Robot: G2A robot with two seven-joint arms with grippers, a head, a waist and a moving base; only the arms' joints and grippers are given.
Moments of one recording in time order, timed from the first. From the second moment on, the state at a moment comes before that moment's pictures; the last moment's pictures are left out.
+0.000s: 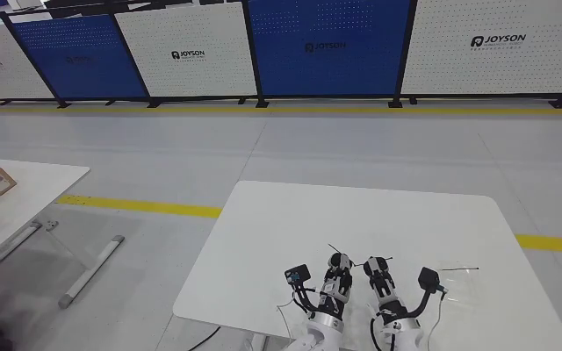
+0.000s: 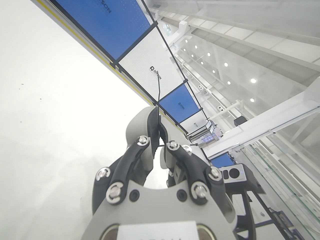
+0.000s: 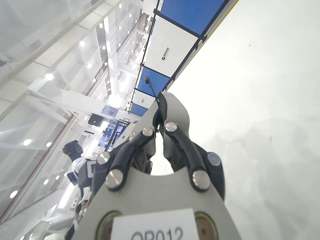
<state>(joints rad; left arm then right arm) 1.50 -1.53 -0.81 -1.46 0.46 0.08 0.64 -1.64 -1.37 1.15 -1.67 -0.33 -0.08 -0.10</state>
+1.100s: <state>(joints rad) 1.51 -1.54 -0.84 -1.49 0.39 0.06 0.62 -1.62 -1.37 1.16 -1.64 -0.27 -0.17 -0.08</state>
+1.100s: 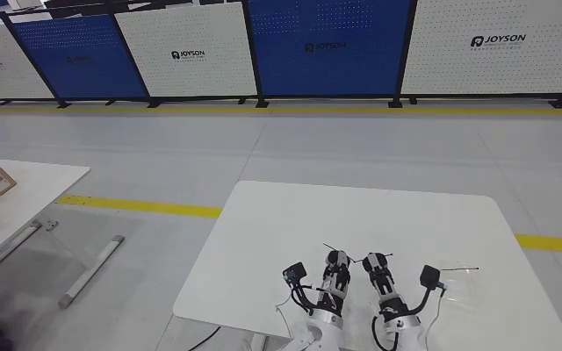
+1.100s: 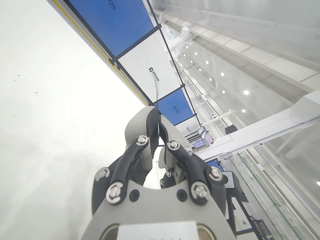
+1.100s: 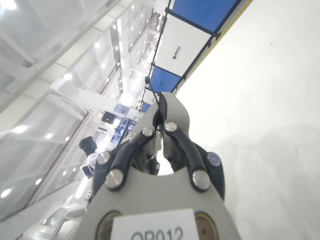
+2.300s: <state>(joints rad) 1.50 -1.56 -0.83 -1.46 0.45 0.07 0.59 -1.63 -1.37 1.16 -1.65 -0.32 -0.14 -0.09</state>
